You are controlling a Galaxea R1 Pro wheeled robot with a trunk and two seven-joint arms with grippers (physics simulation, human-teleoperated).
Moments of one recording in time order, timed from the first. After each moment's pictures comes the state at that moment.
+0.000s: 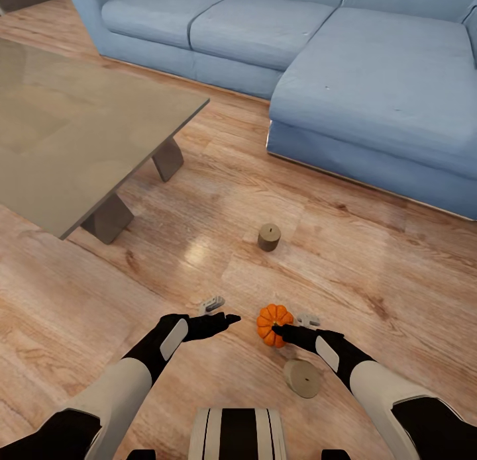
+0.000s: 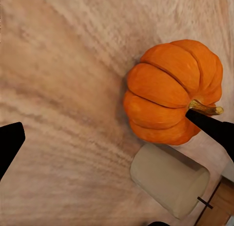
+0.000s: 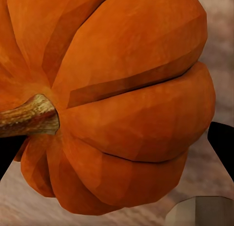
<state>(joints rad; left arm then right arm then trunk) -0.82 -0.10 -0.18 -0.47 0.56 0.55 -0.30 -0.86 -0.02 0.20 -0.21 -0.45 0.23 0.28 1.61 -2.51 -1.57</state>
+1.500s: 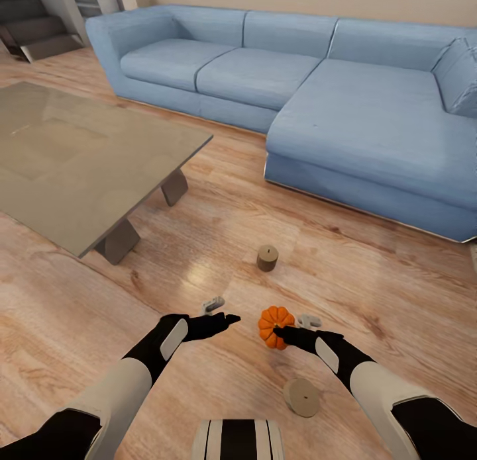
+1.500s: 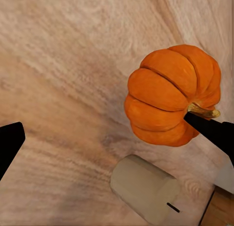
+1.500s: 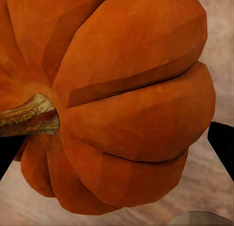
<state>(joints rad) -0.82 -0.10 -0.18 -0.47 0.56 0.55 -0.29 -0.86 -0.02 0.21 -0.21 -0.44 0.23 0.25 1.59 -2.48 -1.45</state>
